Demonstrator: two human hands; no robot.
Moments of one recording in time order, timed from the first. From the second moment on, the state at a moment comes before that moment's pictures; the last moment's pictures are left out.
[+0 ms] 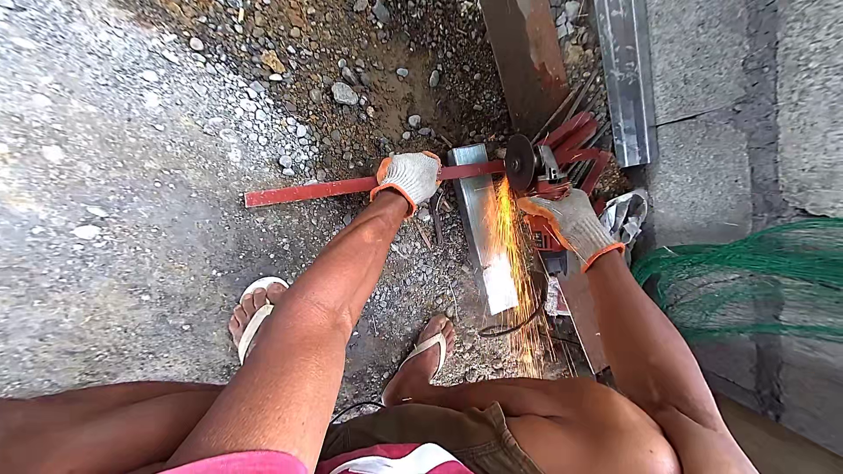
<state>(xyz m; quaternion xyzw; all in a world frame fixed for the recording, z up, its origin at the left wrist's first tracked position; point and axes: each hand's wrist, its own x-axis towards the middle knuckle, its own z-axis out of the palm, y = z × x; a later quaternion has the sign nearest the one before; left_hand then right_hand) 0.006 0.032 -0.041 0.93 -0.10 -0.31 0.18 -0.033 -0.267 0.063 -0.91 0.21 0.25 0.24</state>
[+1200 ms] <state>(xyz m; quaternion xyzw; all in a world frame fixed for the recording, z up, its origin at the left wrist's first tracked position) 0.007 0.033 -0.042 0.92 -0.10 -0.31 0.20 0.001 -0.256 0.046 -0.91 0.24 0.22 0.24</state>
